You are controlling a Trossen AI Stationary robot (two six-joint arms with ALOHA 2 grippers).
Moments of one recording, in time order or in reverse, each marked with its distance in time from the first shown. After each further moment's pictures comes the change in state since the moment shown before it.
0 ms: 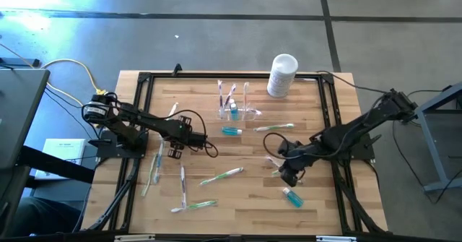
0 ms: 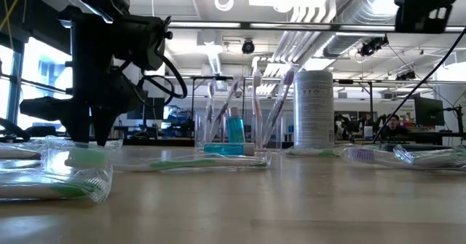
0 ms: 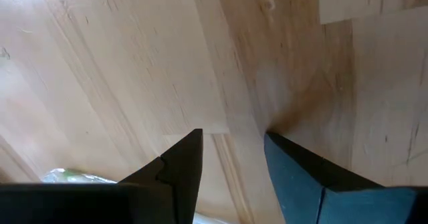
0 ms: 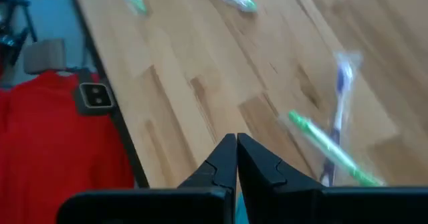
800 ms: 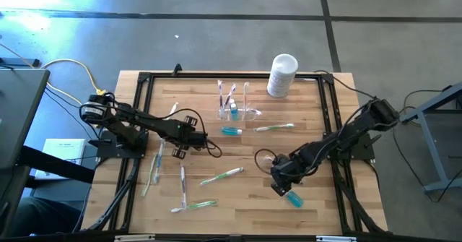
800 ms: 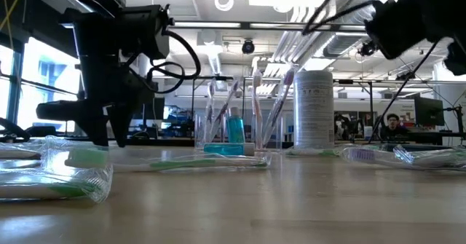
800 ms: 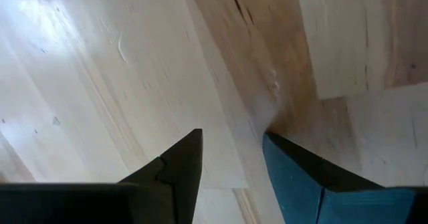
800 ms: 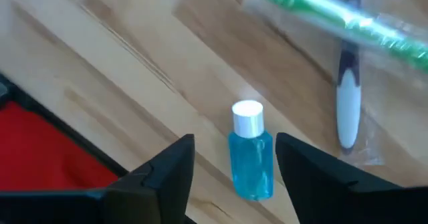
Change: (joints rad) left arm 0.000 0.000 -0.022 0.180 -0.008 0.133; right arm 0.027 0.293 0.000 -0.031 -0.263 0.335
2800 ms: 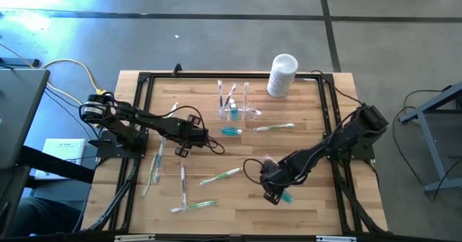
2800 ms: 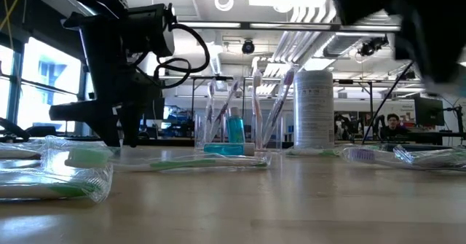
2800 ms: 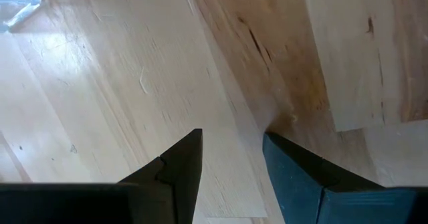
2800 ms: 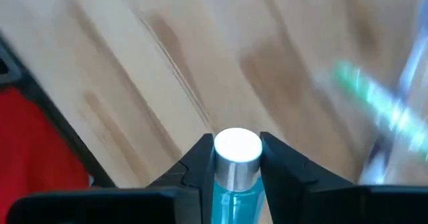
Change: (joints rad) left arm 0.046 0.002 -0.006 0.085 0.015 0.082; right arm 0.012 0.154 0.213 -0.048 0.155 -0.297
